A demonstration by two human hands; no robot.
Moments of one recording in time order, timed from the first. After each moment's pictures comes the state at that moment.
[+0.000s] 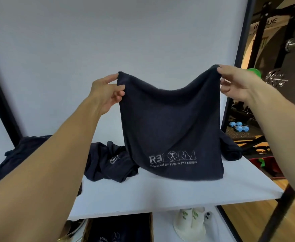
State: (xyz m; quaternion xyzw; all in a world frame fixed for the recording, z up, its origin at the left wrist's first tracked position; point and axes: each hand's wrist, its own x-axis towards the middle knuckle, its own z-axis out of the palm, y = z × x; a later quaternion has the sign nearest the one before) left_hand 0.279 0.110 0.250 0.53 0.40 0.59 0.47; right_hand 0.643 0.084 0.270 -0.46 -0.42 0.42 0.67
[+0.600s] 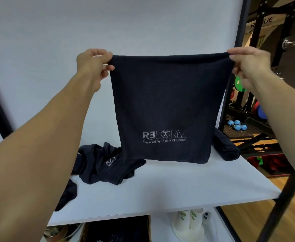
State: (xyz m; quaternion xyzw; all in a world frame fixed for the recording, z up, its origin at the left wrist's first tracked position) left_hand 0.285 0.124 0.303 0.52 0.40 0.67 0.36; right_hand 0.651 0.071 0.294 -0.49 -0.43 0.20 0.73
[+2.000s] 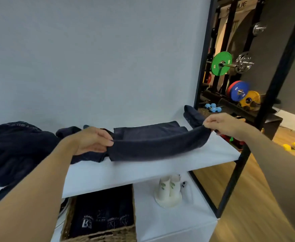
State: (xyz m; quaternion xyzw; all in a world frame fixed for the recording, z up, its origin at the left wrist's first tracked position) left_hand 0.271 0.074 0.101 0.64 0.51 0.20 0.54; right_hand 0.704 -0.016 0.116 -0.71 -0.61 0.22 0.27
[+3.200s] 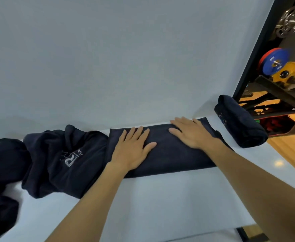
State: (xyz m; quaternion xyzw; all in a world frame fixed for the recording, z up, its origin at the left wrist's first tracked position) left_hand 0.401 0.219 -0.034 0.84 0.54 0.02 0.06; right_hand 0.643 0.234 -0.026 -0.65 -0.75 0.08 0.04
